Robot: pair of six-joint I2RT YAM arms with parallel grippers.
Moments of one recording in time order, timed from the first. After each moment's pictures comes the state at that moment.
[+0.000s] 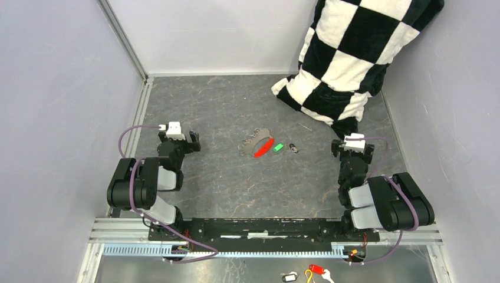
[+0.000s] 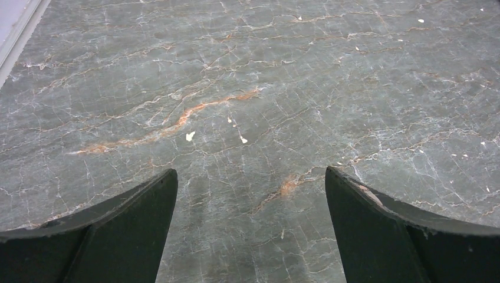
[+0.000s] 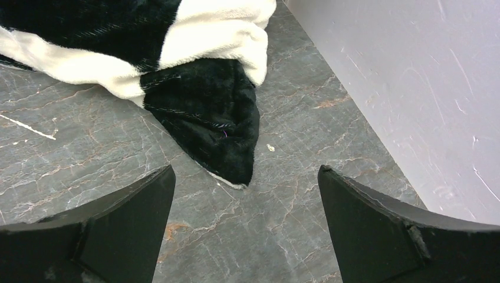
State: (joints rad) left arm 0.02 1.55 0.22 1.18 0.05 -0.02; right arm 0.14 1.38 0.01 1.33 0.47 -0.21
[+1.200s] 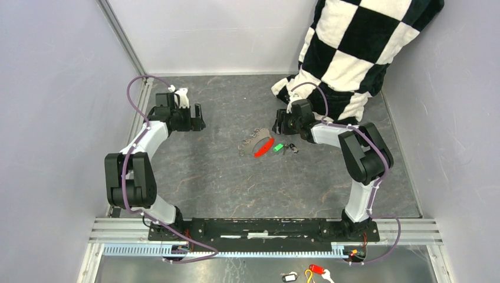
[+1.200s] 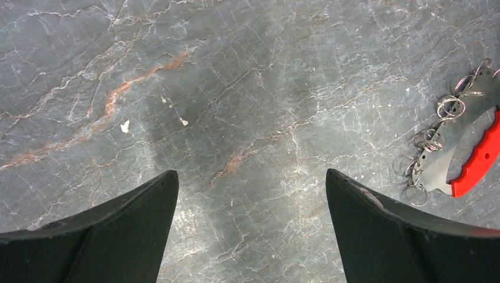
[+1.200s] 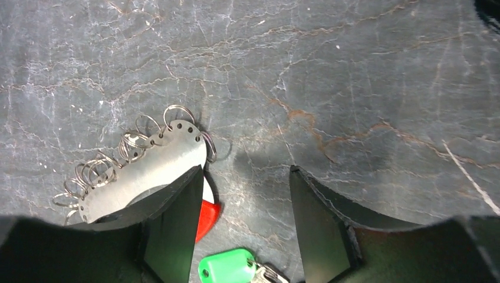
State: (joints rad) left arm 0.02 1.56 1.04 -0.30 0.27 0.01; right arm 0.41 1.87 1.03 0.17 -0.13 0.35
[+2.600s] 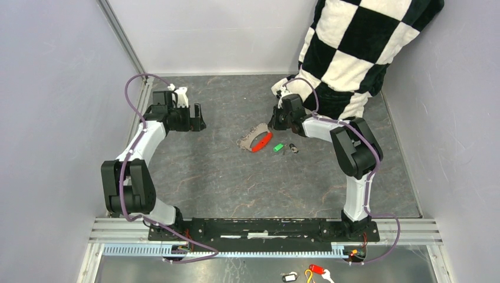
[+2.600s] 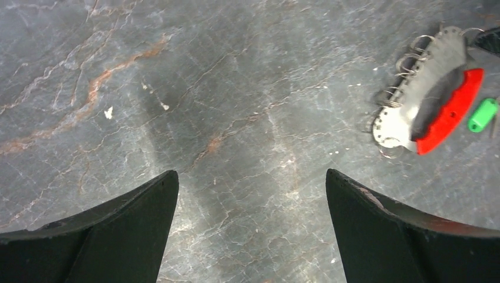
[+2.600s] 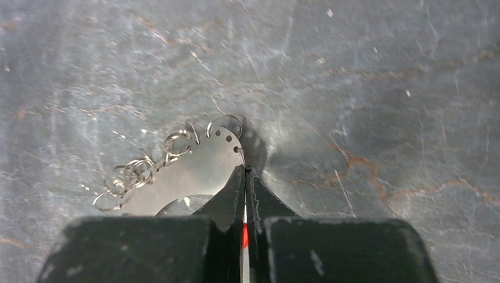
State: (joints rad) left arm 0.02 1.50 1.06 -0.41 0.31 0.03; right arm 0.46 1.99 1.20 0.10 -0.15 0.42
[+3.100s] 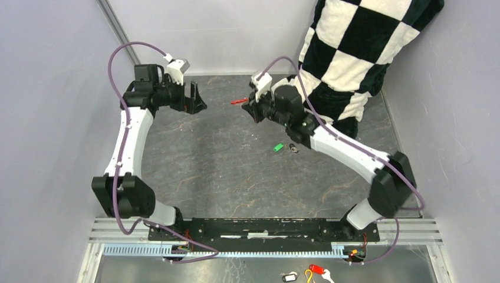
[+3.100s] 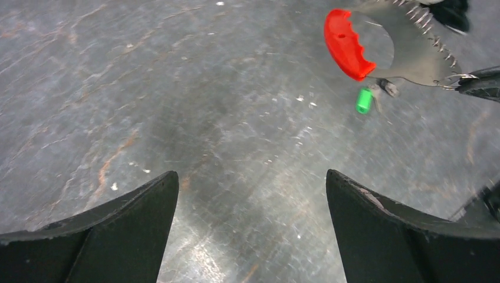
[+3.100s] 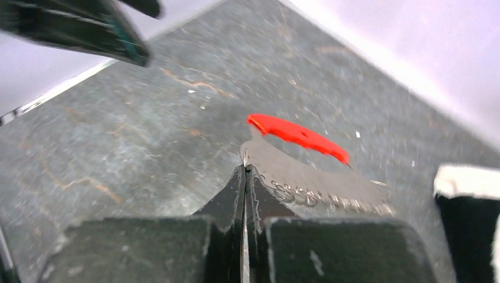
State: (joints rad) left arm 0.02 1.49 1.49 -0.71 0.56 0.18; right arm 0.70 1.63 1.33 0.06 -0.15 0.05
